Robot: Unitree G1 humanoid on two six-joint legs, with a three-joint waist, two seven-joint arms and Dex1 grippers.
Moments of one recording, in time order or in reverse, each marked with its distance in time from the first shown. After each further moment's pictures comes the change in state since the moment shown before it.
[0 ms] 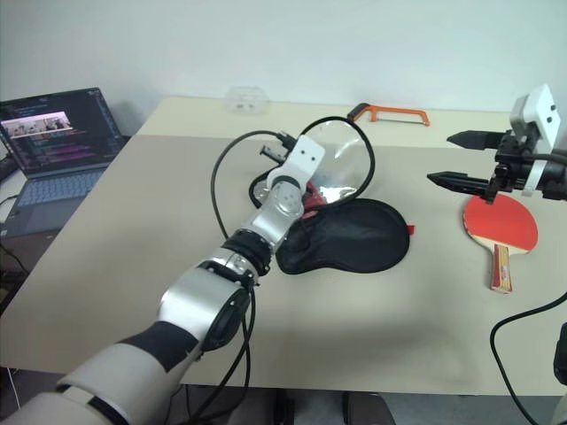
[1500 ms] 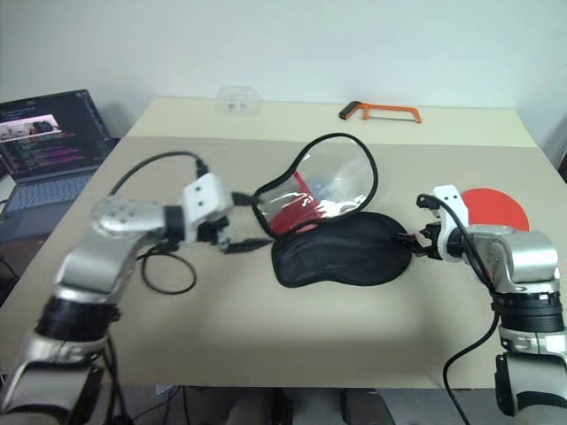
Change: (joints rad) left arm 0.709 0.829 0.085 -1.388 -0.605 0.404 -1.574; right arm 0.192 0.336 0.032 -0.285 -0.013 0.822 -0.741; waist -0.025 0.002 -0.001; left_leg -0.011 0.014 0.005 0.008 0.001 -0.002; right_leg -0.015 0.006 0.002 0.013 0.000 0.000
